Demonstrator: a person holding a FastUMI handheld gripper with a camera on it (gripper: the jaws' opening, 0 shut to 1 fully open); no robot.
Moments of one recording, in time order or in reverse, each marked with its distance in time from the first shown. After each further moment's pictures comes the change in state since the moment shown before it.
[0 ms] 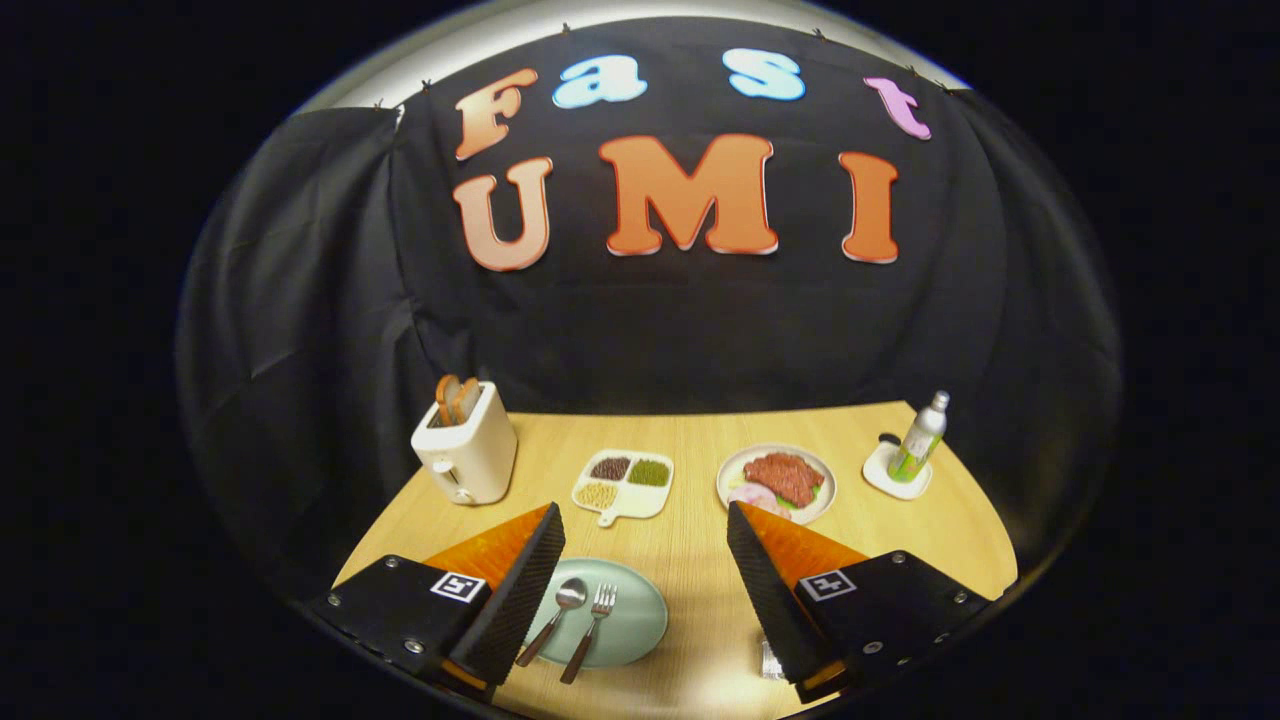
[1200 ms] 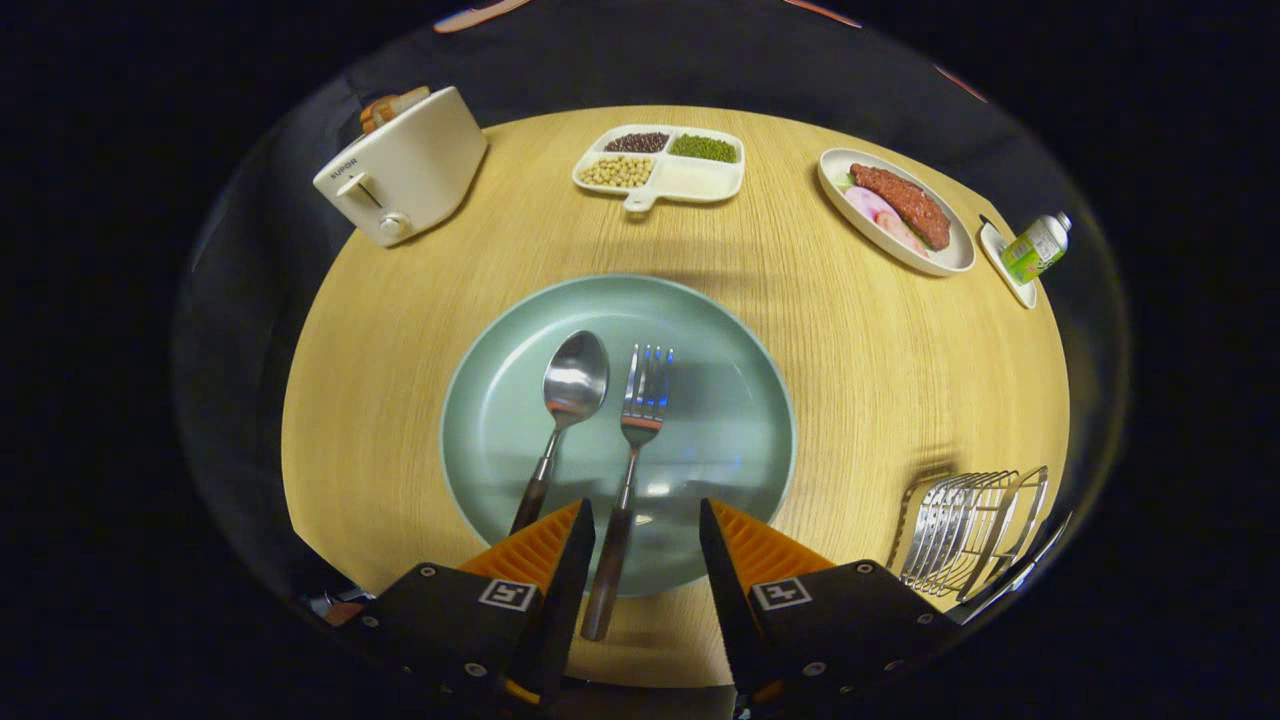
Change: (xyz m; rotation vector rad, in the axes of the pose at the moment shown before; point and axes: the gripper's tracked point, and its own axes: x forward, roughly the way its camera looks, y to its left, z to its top) arm 0.073 0.051 -0.235 -0.077 0.795 -0.010
